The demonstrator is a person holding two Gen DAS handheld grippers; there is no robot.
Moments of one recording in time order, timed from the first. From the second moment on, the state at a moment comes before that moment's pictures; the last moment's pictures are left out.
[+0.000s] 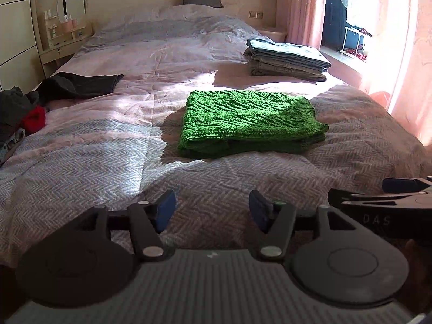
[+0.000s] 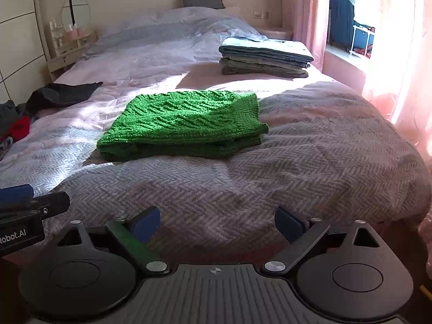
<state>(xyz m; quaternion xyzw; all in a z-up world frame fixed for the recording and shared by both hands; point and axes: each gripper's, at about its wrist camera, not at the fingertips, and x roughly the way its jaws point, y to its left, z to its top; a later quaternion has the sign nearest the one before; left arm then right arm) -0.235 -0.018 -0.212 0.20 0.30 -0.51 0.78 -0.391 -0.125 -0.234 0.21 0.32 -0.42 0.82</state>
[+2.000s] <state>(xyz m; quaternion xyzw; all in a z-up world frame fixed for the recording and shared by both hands) -0.114 -0.155 -0.249 0.23 0.31 -0.48 0.79 -0.363 -0.278 -0.274 0.23 0.34 -0.43 0.80</state>
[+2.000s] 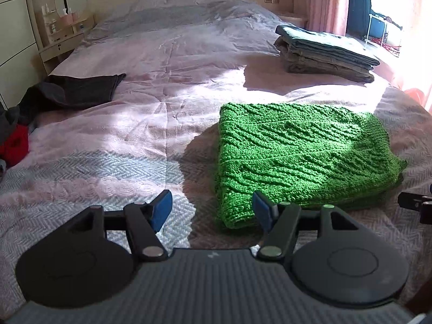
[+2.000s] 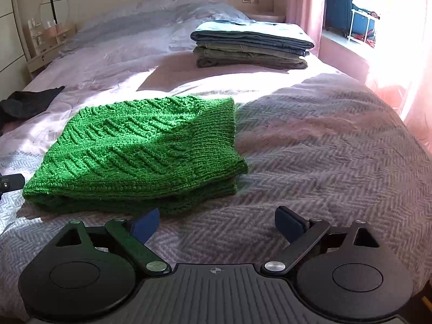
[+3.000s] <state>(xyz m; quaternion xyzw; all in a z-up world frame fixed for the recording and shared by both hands) 0.040 -0.252 -0.352 -0.03 0.62 -0.56 0.55 -0.390 -0.457 -0.342 0.57 0.19 -0.16 0.79</state>
